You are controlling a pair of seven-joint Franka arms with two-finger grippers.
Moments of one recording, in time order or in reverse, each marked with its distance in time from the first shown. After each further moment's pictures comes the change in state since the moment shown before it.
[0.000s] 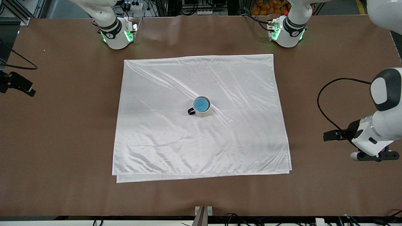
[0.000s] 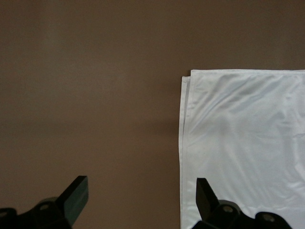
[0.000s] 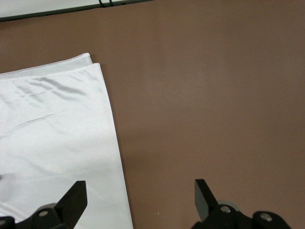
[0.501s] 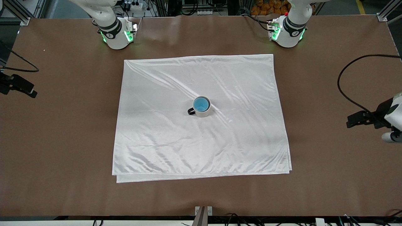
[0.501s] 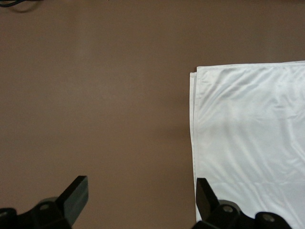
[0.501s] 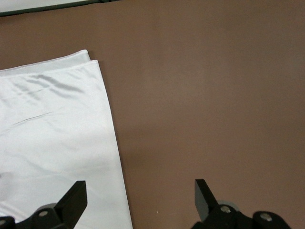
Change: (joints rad) left arm 0.020 -0.188 0.027 -0.046 0.005 -0.085 0.086; right arm 0.000 0.009 -0.004 0.000 0.000 -0.004 -0.004
